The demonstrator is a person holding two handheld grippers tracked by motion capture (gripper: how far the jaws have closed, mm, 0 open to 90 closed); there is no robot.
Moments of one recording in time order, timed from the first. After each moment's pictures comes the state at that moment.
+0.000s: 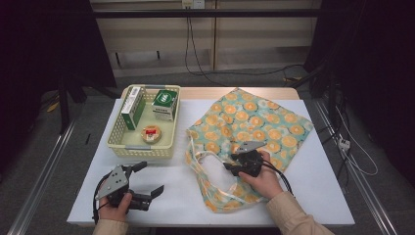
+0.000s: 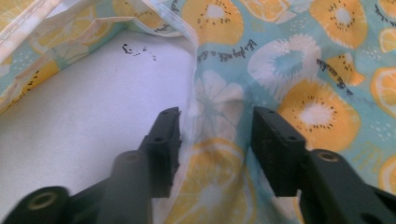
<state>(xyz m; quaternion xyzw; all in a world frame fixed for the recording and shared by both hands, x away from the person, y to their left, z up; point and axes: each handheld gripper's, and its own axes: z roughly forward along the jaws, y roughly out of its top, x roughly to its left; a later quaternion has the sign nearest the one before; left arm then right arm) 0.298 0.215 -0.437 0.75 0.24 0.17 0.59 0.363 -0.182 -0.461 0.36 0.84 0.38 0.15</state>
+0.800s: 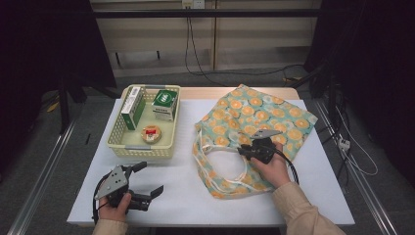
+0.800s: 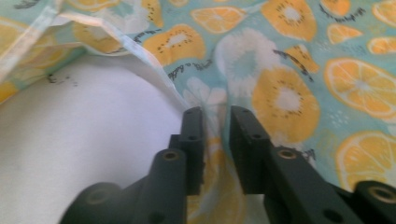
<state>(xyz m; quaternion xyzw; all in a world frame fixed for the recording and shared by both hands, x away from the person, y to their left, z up) 0.299 0.216 -0.438 0.75 0.24 0.16 0.60 0.389 -0.221 -0.453 0.42 0.80 0.39 0.16</state>
